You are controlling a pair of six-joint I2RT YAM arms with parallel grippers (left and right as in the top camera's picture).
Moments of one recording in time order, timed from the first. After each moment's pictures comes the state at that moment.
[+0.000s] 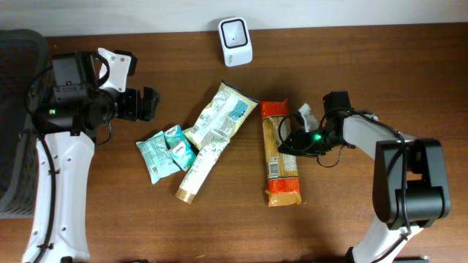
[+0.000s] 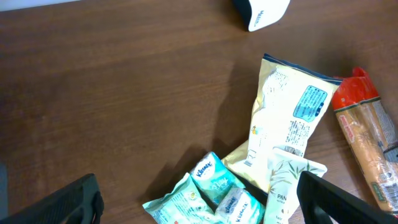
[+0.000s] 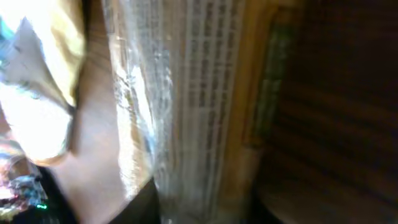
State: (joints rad) left arm 0.09 1.49 1.45 -0.85 0.31 0.22; right arm 0.03 1.93 1.06 -0.59 -0.73 -0.04
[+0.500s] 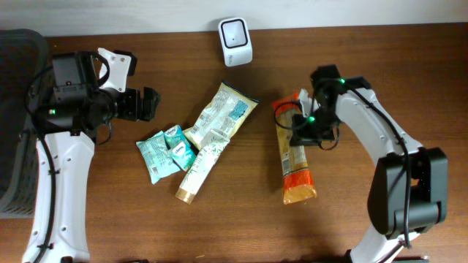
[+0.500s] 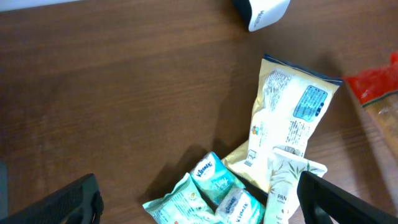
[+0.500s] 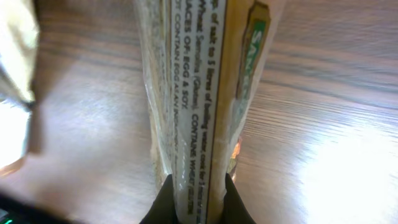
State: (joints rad) left arm 0.09 1.49 1.45 -0.85 0.31 0.22; right arm 0.17 1.88 1.44 -1.13 -0.29 0.14
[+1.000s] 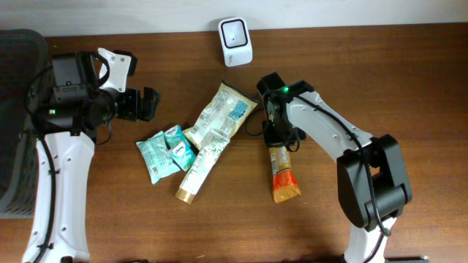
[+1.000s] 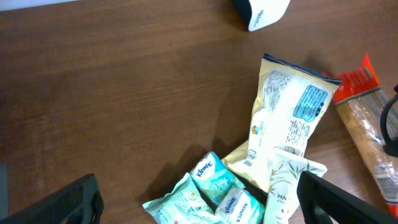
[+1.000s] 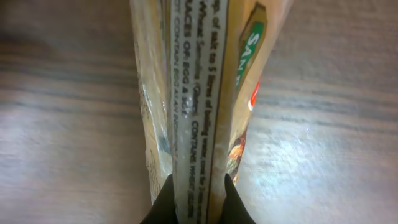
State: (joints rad) left arm 0.09 1.49 1.45 -0.85 0.31 0.22; right arm 0.41 2.02 1.51 -1.06 0.02 0.34
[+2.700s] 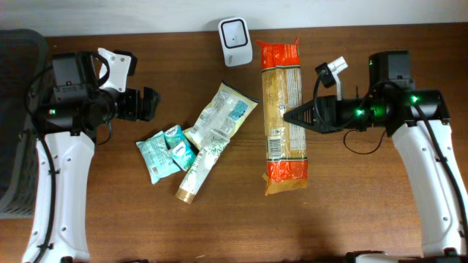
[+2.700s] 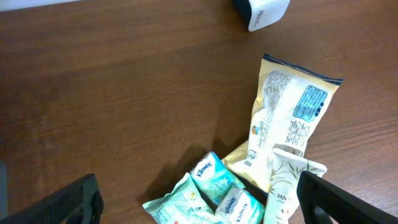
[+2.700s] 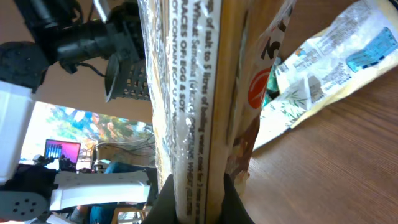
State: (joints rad) left arm 0.09 1.49 1.45 -0.85 0.31 0.22; right arm 0.00 1.47 1.44 -1.11 -1.15 -0.01
